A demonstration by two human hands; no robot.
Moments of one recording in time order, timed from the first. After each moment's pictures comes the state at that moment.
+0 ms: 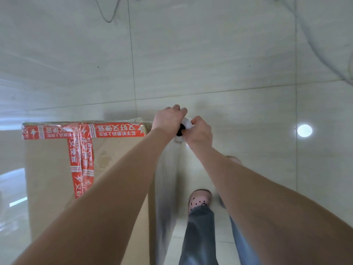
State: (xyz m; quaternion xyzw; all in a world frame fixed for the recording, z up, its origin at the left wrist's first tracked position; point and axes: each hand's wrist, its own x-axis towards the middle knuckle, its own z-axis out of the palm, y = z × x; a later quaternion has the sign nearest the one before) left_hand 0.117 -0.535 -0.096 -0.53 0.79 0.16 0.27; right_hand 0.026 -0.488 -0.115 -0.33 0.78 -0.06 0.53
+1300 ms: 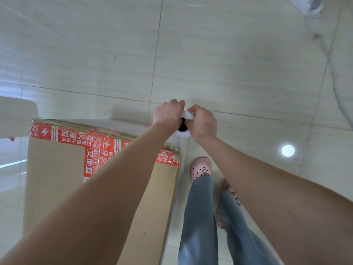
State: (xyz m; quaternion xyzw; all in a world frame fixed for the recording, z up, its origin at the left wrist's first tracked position) left_hand 0.218 -0.624 -0.115 -0.66 0.69 0.24 0.18; right_hand 0.110 -0.608 -0.118 -0.53 0.72 -0.02 0.45
